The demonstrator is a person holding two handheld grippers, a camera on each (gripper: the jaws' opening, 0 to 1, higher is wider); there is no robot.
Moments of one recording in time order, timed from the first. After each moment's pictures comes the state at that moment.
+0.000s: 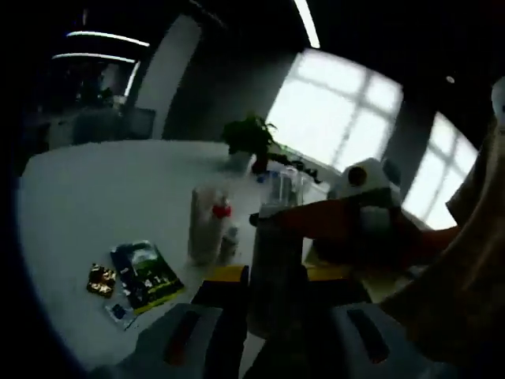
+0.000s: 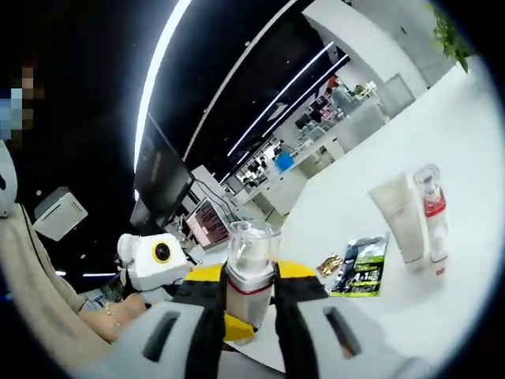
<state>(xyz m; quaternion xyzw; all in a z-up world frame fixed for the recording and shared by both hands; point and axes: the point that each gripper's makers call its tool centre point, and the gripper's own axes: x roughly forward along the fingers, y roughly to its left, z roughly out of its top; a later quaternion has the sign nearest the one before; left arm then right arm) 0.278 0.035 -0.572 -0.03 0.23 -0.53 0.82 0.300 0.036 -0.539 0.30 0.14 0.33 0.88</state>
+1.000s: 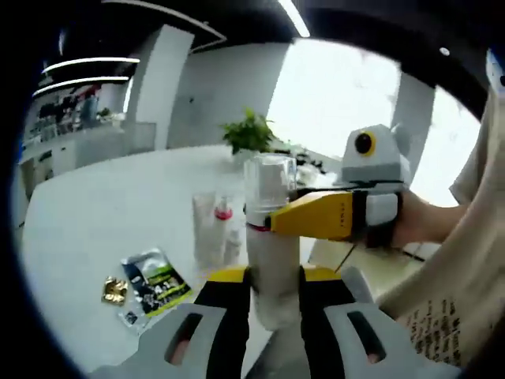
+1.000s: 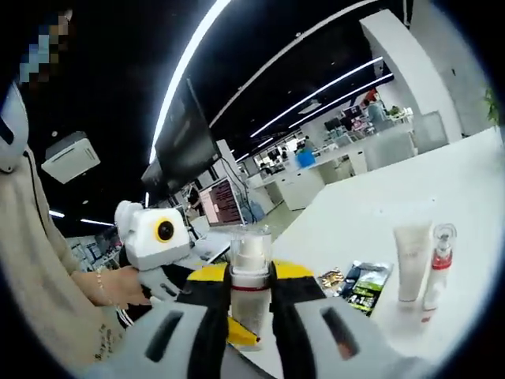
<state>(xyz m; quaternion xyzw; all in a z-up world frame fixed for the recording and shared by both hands) 0.257 0.040 -0.553 -0.06 0.24 -0.58 0.78 0.280 0.055 -0.506 0.20 0.11 0.44 0.87</state>
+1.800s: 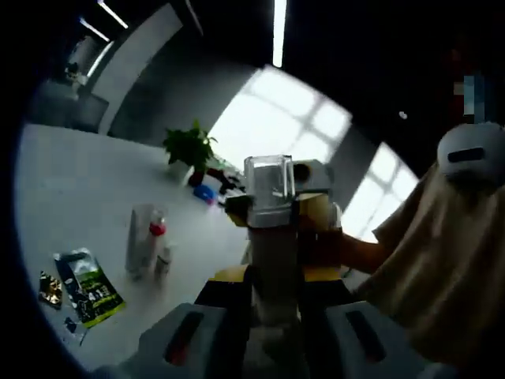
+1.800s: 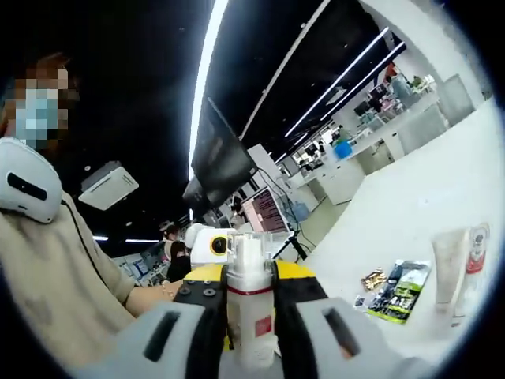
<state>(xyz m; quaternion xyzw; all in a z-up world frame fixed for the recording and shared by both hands) 0.247 0.026 -0.517 -0.17 0.23 -0.66 0.70 0.285 0.055 -0.477 0.24 0.12 0.49 0.83</state>
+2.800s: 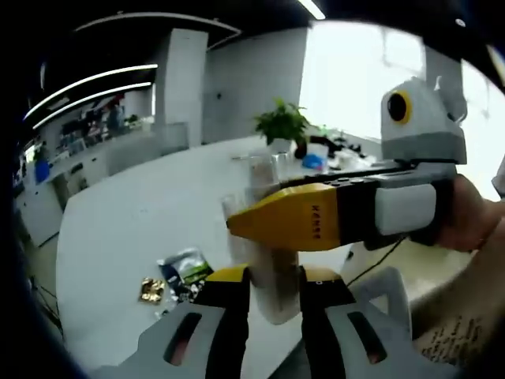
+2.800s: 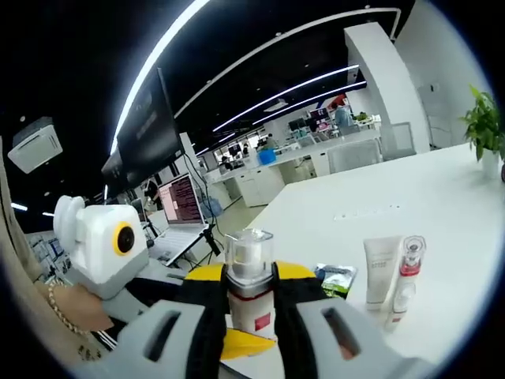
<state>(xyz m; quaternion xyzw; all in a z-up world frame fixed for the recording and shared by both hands) 0.288 0.036 -0.562 0.05 0.24 -0.45 0.86 0.310 0.043 -0.512 0.13 0.14 0.31 0.93</state>
